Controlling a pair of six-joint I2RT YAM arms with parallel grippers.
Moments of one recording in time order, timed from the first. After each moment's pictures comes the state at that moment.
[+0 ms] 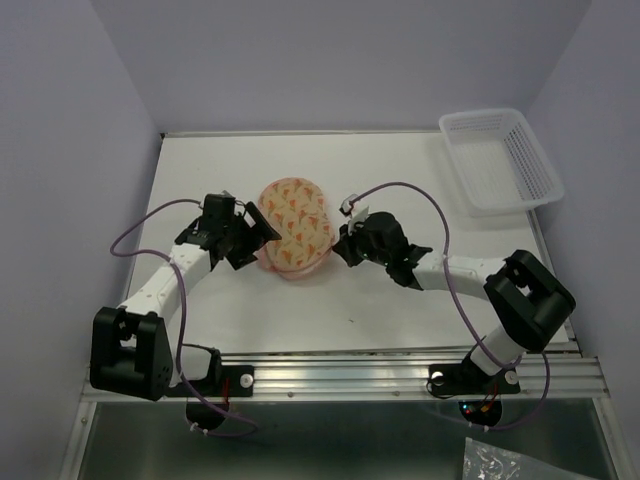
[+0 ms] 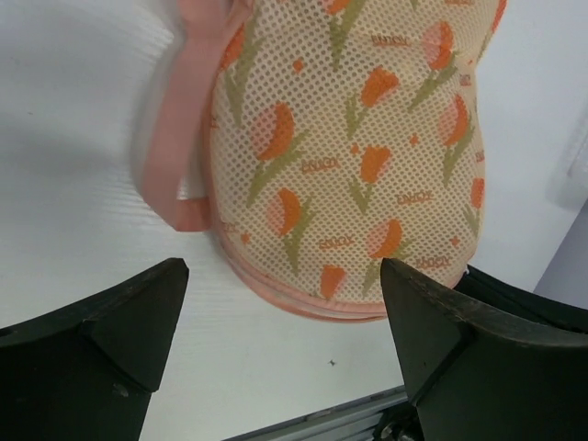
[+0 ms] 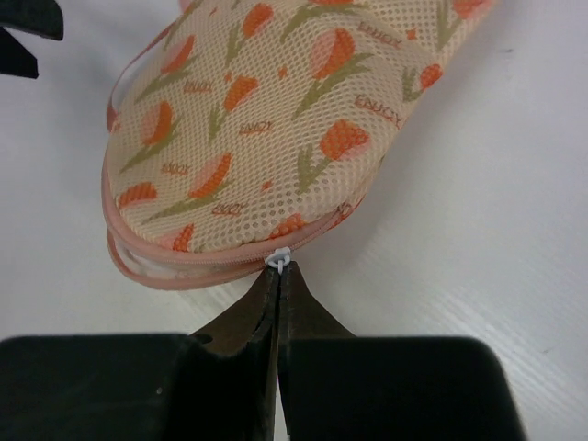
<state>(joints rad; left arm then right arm) -0.20 1.27 0.80 -0.42 0.19 -0.85 0.73 1.59 0.78 0.38 -0.12 0.14</state>
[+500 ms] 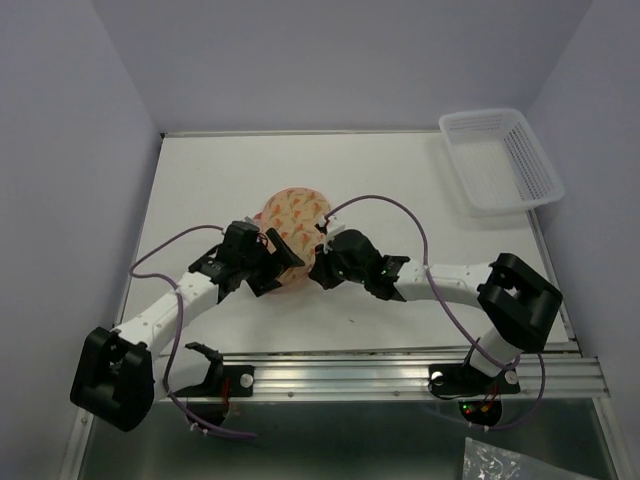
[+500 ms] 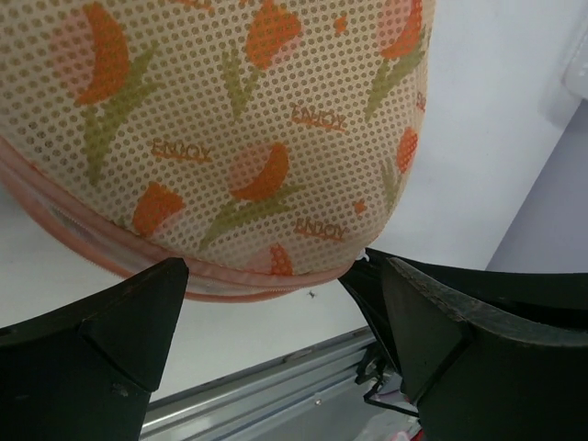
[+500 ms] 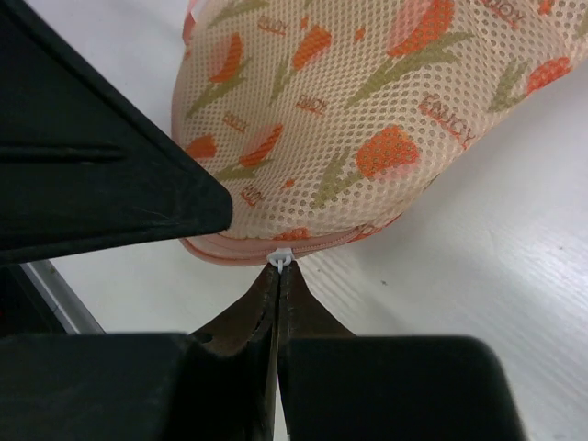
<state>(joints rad) -0.44 1.14 0.63 -0.34 0.20 -1.04 0.95 1.61 0.88 0.19 -0.01 0.43</state>
